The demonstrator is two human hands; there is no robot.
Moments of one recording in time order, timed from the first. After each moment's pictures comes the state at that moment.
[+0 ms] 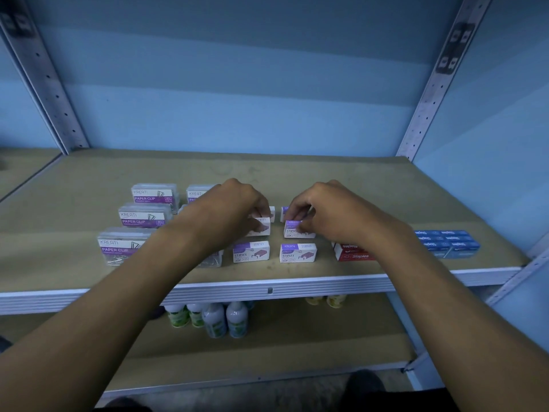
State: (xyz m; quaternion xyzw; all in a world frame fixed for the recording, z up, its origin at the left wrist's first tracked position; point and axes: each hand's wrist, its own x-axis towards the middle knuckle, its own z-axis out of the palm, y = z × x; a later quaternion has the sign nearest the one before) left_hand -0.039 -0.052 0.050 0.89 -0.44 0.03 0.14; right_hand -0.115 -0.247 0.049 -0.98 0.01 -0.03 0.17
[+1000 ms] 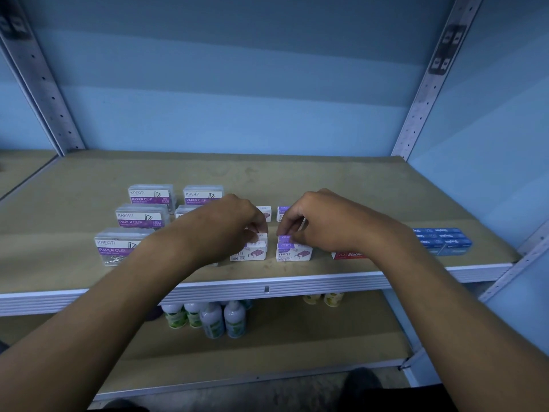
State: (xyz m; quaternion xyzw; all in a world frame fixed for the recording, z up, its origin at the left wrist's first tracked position) left_hand -0.054 -0.044 0.050 0.88 -0.45 -0.04 0.11; right_hand -0.135 -0.228 0.062 -0.99 -0.01 0.03 0.17
